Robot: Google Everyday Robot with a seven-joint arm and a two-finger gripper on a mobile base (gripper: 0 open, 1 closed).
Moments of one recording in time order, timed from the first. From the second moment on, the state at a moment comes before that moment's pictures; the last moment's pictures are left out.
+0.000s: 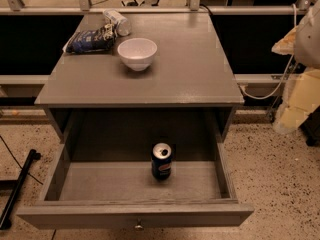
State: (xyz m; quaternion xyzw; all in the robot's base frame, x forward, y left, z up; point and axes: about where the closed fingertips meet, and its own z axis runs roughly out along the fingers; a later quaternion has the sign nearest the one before) arm 0.438 -0.216 0.978 -0.60 0.78 -0.04 0.16
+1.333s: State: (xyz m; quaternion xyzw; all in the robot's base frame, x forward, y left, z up) arm 0.430 -0.119 0.938 -0.71 0.68 0.03 0.17
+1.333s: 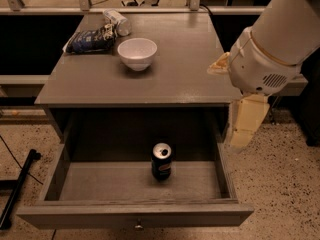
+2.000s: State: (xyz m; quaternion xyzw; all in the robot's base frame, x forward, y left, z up) arm 0.434 -0.108 0.928 -0.71 0.68 0.04 0.17
